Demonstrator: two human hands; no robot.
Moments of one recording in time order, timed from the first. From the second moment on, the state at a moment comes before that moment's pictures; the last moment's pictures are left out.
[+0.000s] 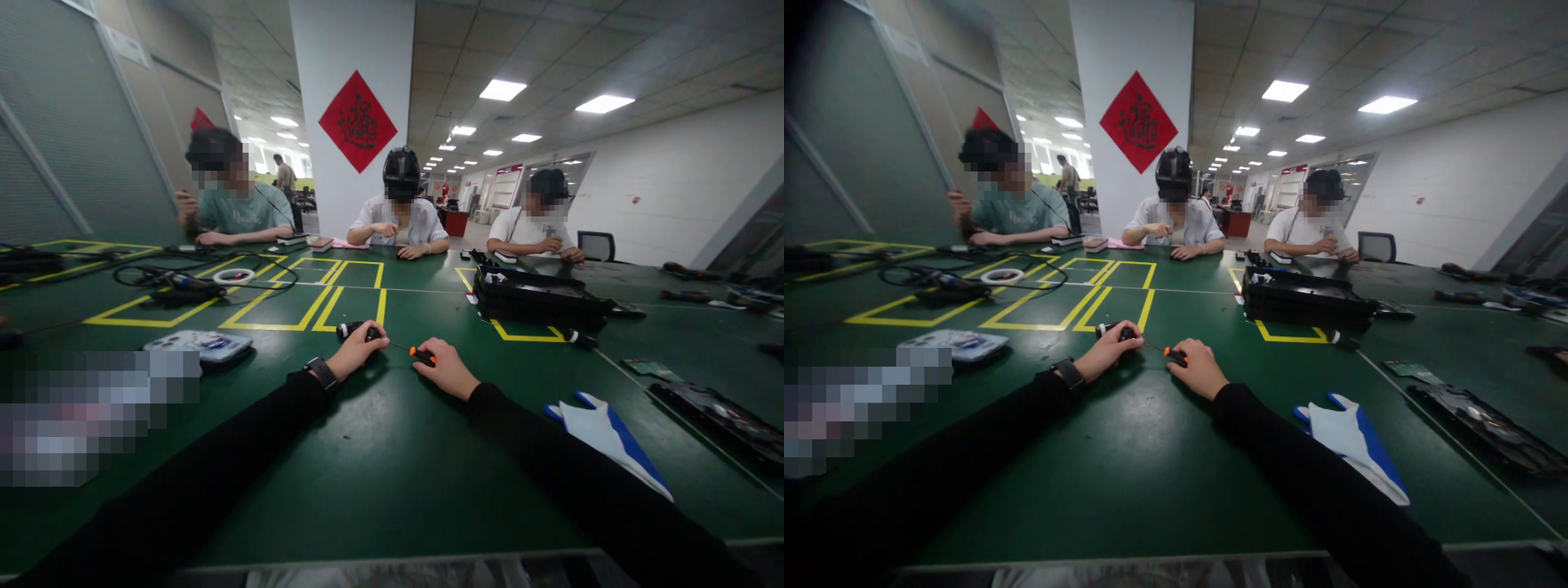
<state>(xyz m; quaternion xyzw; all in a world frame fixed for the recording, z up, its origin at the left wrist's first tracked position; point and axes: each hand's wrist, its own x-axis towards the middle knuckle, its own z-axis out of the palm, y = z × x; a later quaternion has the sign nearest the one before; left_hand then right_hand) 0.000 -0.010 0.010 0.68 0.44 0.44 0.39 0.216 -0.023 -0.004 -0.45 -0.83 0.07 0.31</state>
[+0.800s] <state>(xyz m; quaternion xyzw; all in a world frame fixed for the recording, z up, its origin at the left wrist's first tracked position) -0.001 -0.009 0.010 0.67 0.44 0.45 0.40 0.216 -0.021 -0.004 -0.46 -0.82 0.11 0.32</state>
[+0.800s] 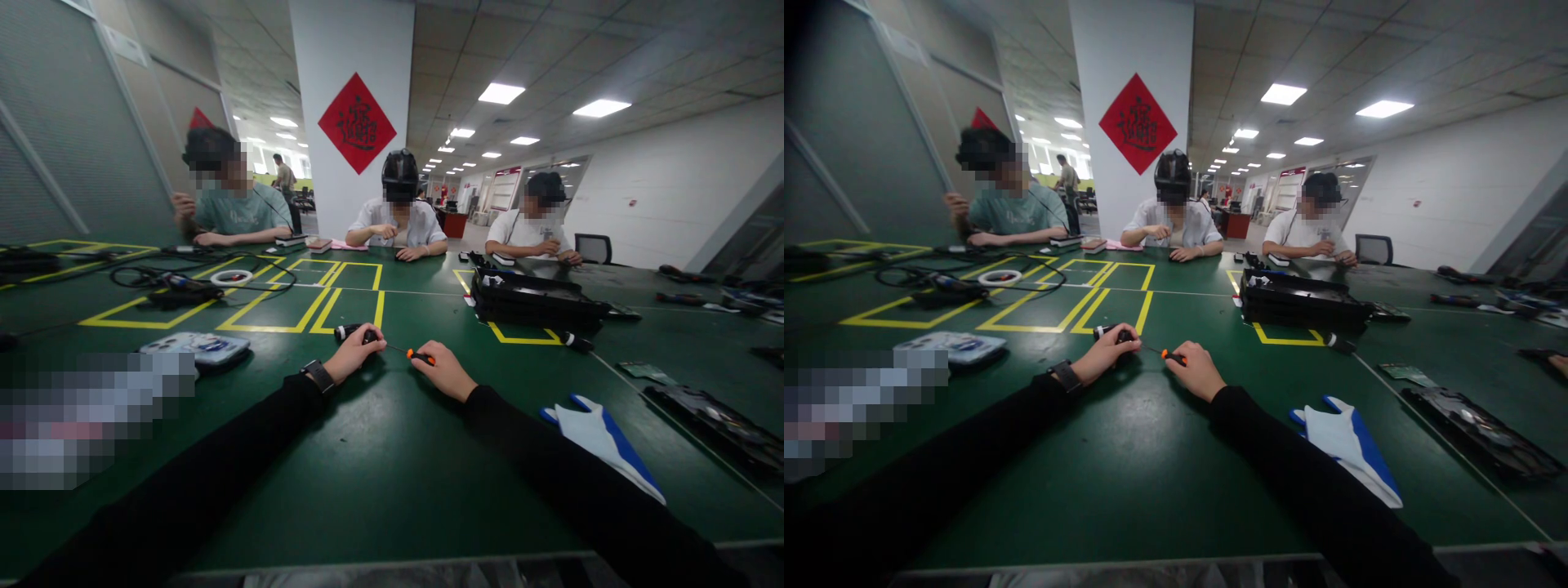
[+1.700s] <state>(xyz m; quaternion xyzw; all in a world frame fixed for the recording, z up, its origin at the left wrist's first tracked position) -0.002 -0.012 0.010 0.69 0.44 0.44 0.37 0.216 -0.024 -0.001 -0.43 -0.81 0.16 0.37</state>
